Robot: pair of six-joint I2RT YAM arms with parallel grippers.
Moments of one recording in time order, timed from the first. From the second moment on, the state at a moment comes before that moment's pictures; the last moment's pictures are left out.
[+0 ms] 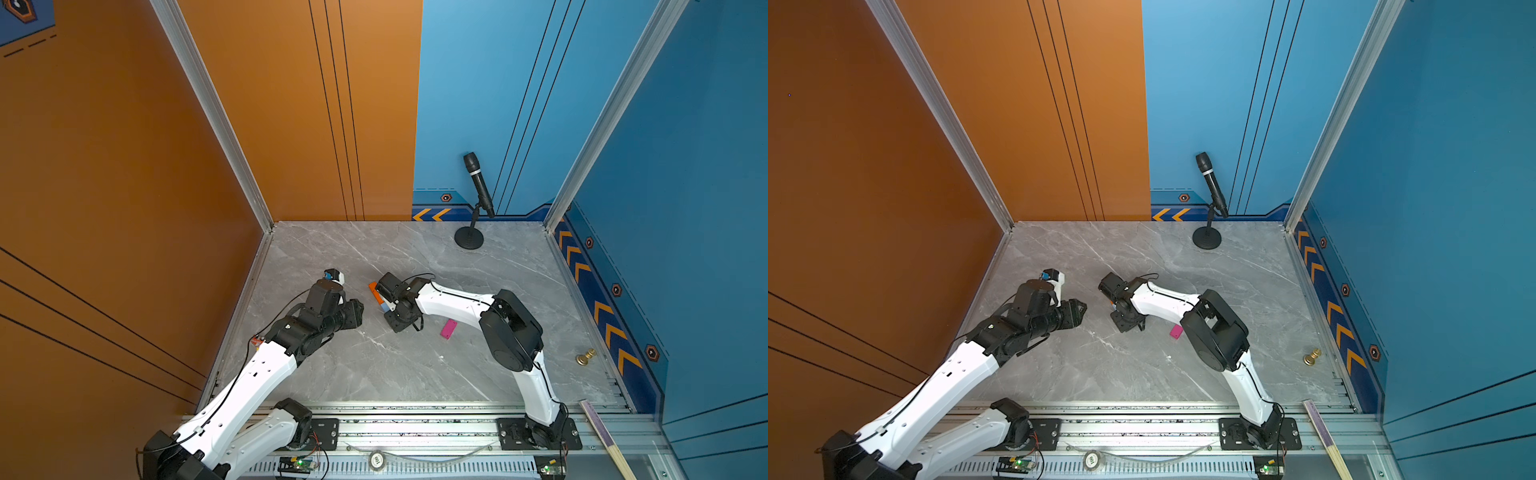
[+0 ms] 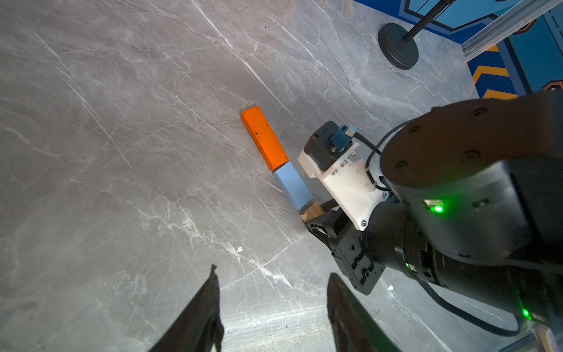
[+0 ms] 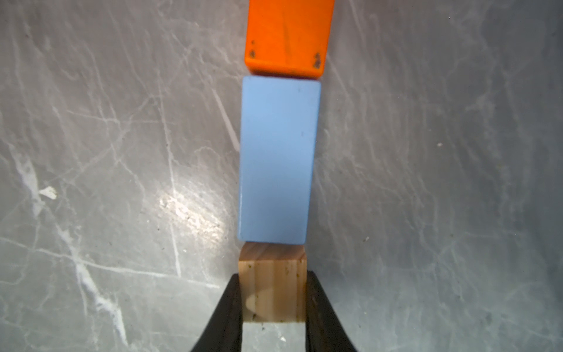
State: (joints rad) left arm -0.46 0.96 0.80 -0.59 -0.03 -0.54; right arm 0.88 2.14 1.62 -0.78 0.06 0.23
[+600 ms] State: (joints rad) left arm -0.46 0.96 0.79 -0.59 -0.04 -0.54; right arm 0.88 2.15 1.64 -0.78 0.07 0.25
